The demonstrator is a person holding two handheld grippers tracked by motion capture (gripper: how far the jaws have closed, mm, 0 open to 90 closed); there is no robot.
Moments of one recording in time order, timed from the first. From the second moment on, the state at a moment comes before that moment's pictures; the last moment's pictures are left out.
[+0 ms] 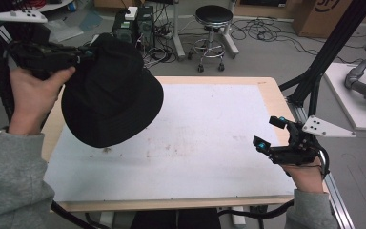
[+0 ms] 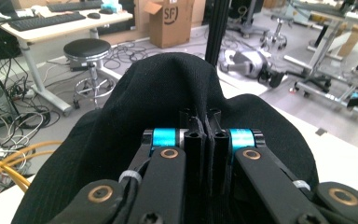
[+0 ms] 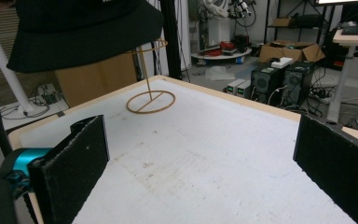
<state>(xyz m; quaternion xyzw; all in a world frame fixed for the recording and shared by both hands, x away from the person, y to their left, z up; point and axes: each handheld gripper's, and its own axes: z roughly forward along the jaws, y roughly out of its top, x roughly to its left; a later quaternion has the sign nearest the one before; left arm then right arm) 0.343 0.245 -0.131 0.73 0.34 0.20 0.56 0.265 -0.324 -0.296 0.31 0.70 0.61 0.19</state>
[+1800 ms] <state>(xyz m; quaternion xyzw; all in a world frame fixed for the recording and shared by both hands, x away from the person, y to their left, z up) 0.479 0.321 -0.152 0.67 0.48 0.24 0.52 0.227 -0.337 -0.289 0.32 0.71 0.58 0.24</state>
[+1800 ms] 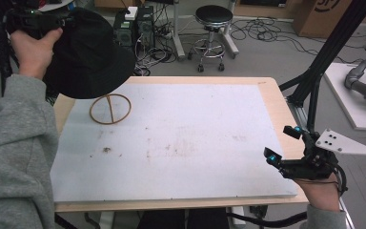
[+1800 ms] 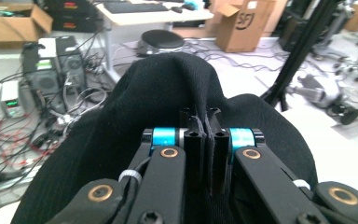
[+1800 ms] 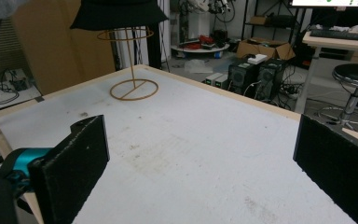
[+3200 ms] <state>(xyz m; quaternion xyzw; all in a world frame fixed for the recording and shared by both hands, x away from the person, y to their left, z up) 0.465 0.341 -0.206 0.64 0.52 0.21 0.53 0.237 -0.325 -0.297 0.31 0.73 0.57 0.22</state>
